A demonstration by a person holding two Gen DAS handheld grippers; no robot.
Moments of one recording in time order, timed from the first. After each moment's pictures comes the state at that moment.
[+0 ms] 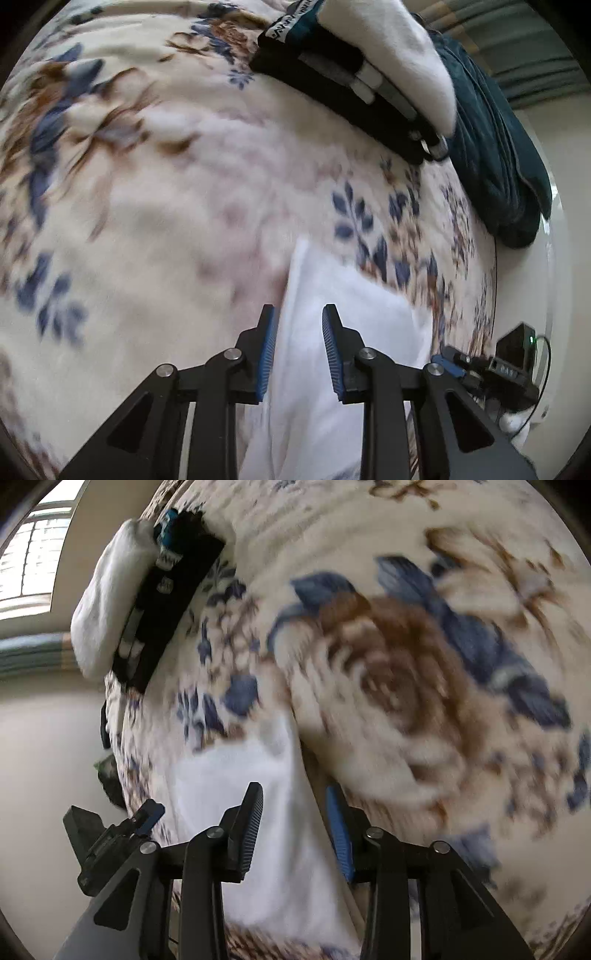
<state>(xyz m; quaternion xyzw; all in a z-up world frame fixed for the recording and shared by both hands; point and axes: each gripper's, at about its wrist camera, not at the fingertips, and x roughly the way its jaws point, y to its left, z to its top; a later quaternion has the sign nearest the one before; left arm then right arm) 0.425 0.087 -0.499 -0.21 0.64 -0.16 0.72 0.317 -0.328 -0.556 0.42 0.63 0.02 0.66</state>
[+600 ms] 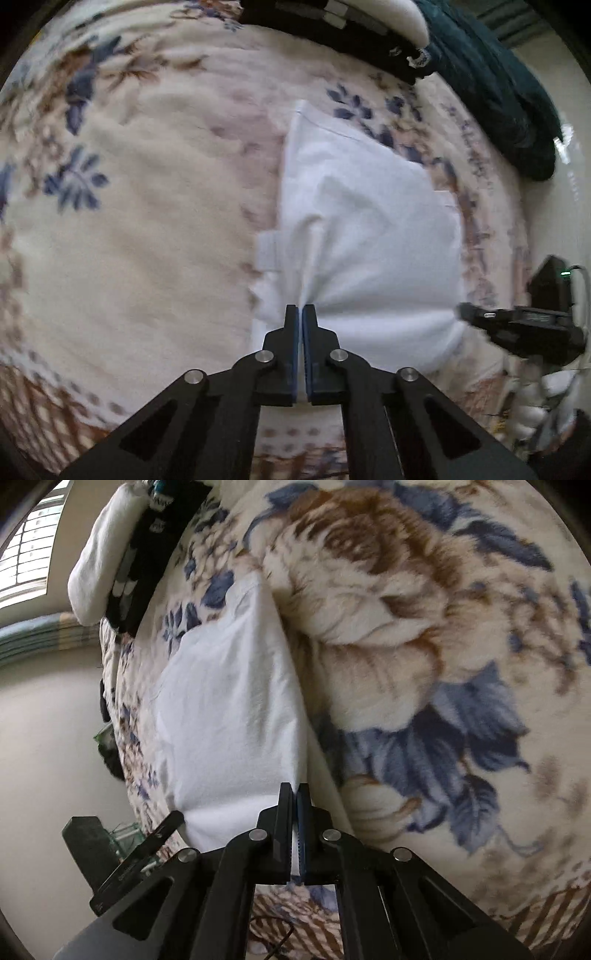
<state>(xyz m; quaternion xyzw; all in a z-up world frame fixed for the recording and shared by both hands) 0.335 0.061 -0.507 -0.09 0.66 -0.14 0.73 0.243 -0.290 -0.570 0.42 0.65 0.03 0.63</state>
